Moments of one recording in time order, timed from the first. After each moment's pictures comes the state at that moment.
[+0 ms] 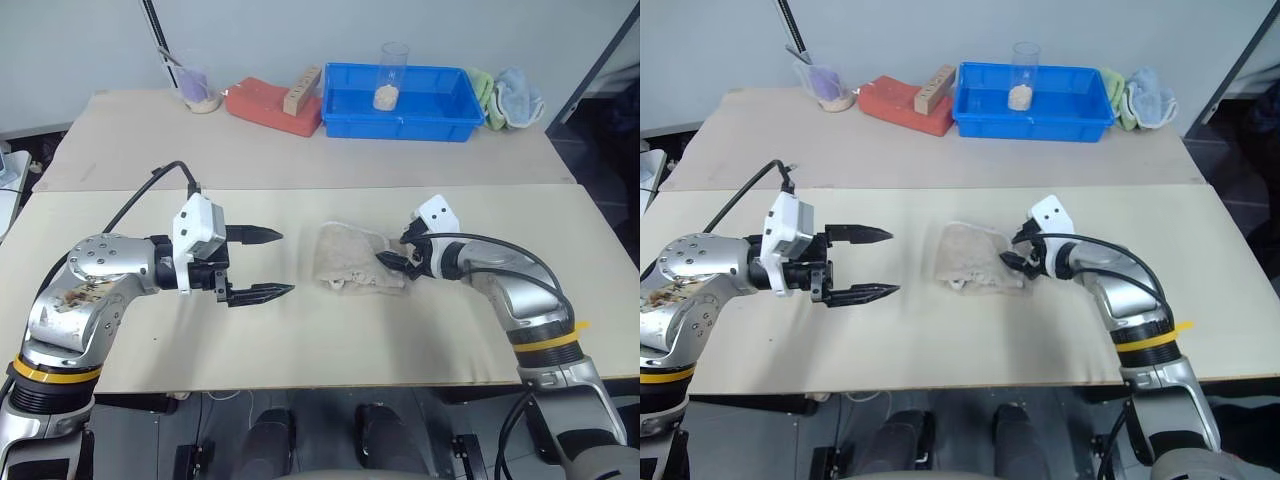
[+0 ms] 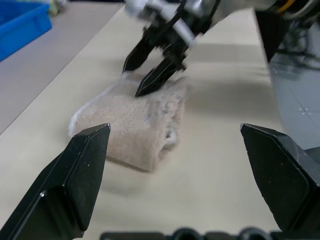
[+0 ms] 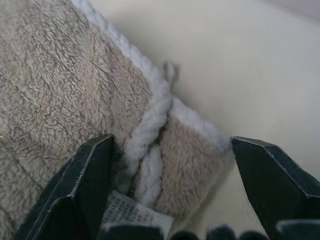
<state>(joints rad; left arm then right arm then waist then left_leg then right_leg) -0.36 0.82 0.08 -0.36 -0.62 0.53 -1.14 -0.59 -0.51 0.12 0.06 0.24 0.80 0.61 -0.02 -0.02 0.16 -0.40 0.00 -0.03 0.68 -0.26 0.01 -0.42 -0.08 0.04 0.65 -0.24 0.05</state>
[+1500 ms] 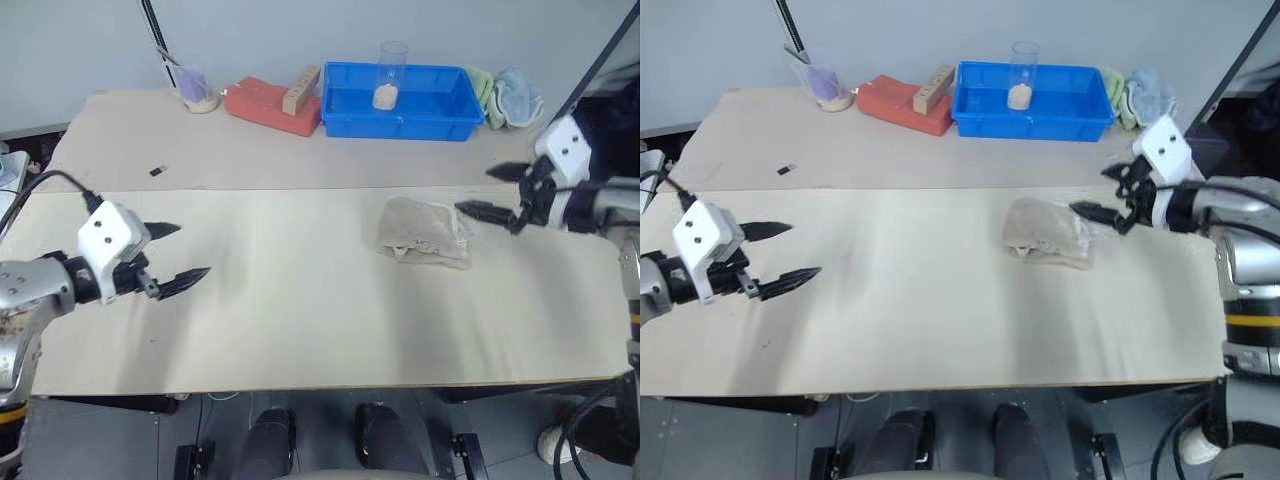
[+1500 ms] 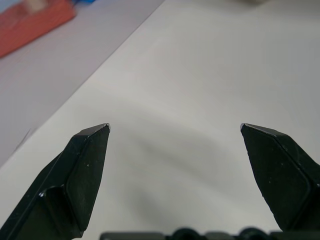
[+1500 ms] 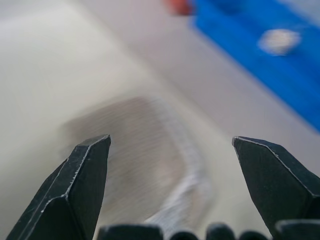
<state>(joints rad) -0.02 0.97 0.40 -0.31 -0.40 0.45 -0.95 -0.57 -0.92 -0.08 0.06 0.30 0.49 1.07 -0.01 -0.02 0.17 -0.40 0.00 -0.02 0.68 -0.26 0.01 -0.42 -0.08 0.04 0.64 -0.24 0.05</state>
